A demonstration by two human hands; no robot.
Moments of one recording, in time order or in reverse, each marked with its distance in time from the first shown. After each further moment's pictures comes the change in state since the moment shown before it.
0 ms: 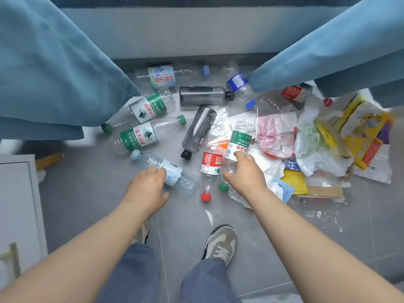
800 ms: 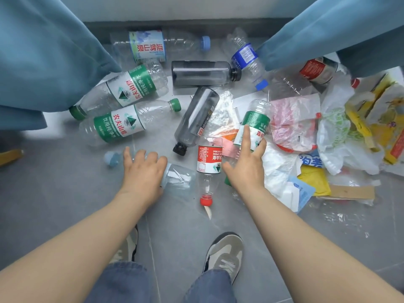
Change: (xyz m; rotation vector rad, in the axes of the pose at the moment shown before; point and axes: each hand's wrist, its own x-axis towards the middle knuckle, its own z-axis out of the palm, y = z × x) left_hand 0.077 -0.005 0.051 0.279 0.158 0.078; right_hand 0.052 0.017 0.062 0.171 0.196 0.077
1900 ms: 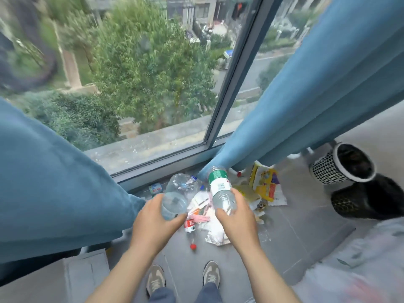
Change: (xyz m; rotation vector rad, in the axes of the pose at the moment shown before) left_hand -0.384 0.024 -0.514 -0.807 0.357 0.005; right_hand -0.388 -0.161 -0.486 0.674 0.224 0.067
